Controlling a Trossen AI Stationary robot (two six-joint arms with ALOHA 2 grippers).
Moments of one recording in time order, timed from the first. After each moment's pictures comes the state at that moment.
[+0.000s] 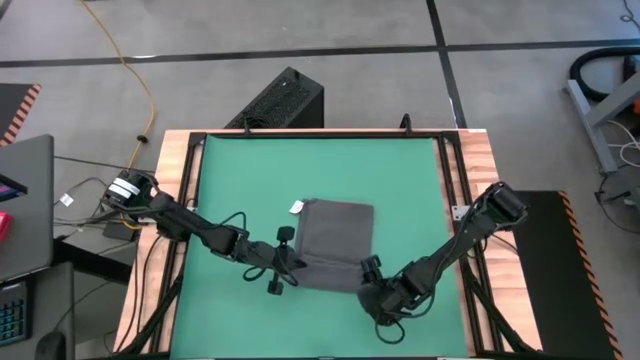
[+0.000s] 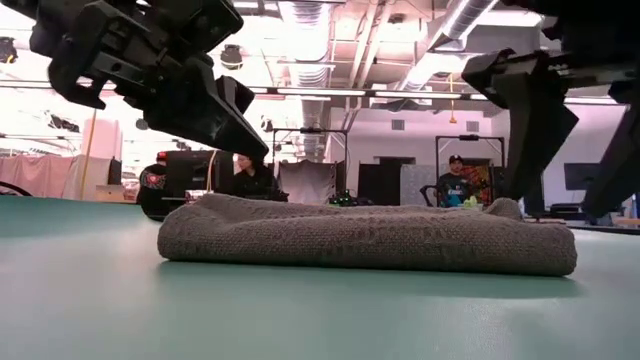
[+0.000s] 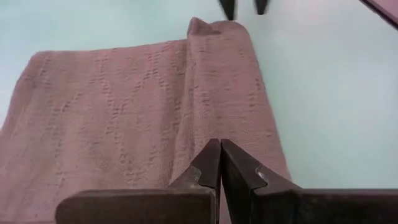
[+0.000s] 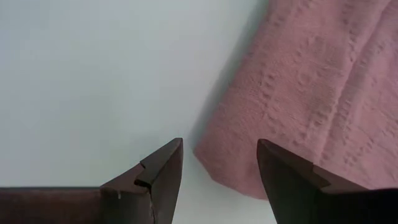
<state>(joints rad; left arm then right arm) -0.38 1.57 0.67 0.37 -0.25 -0.01 0.65 1.76 1.13 -0.54 0.34 0.19</state>
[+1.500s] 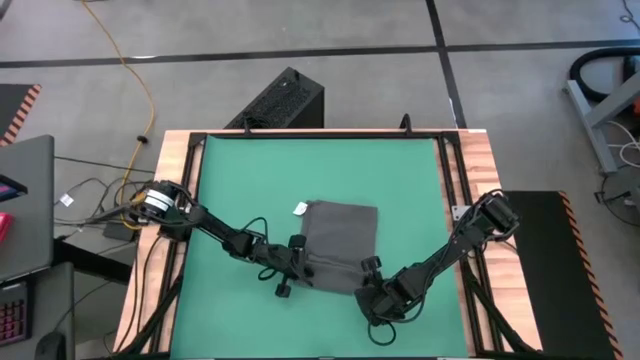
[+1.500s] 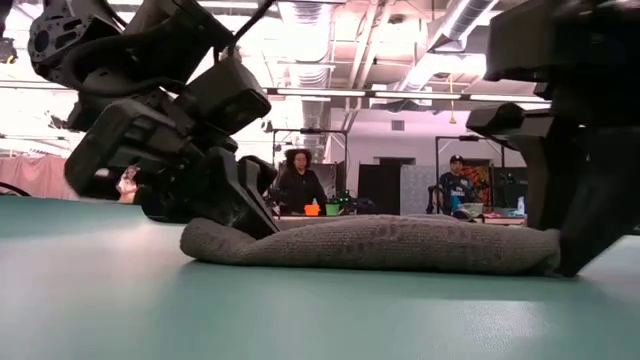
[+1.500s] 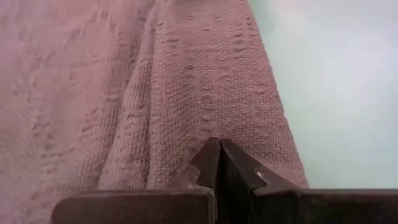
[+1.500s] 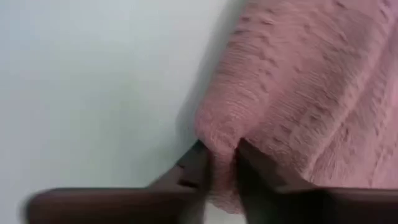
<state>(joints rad) -0.31 1.91 0.67 0.51 -0.03 -0.07 0.62 1.92 1.13 -0.57 0.31 0.30</state>
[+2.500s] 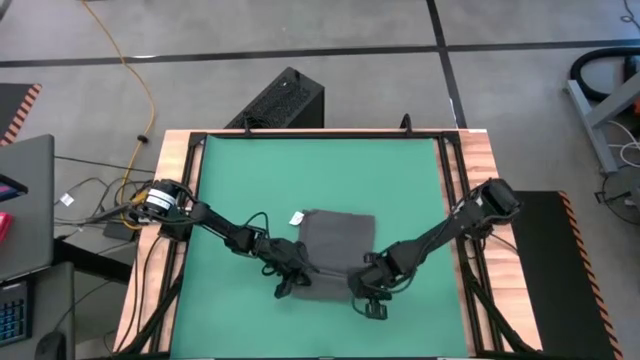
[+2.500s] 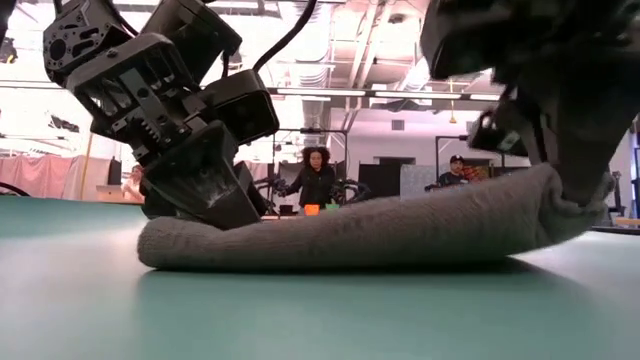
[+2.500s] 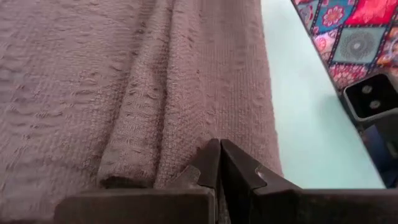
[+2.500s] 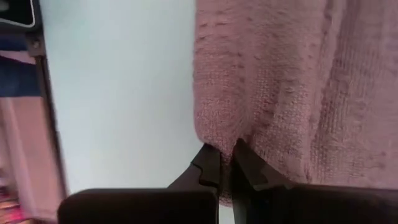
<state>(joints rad) -0.28 1.91 0.67 0.56 0.28 -0.49 0.47 1.77 1.17 -0.56 -0.13 0.60</state>
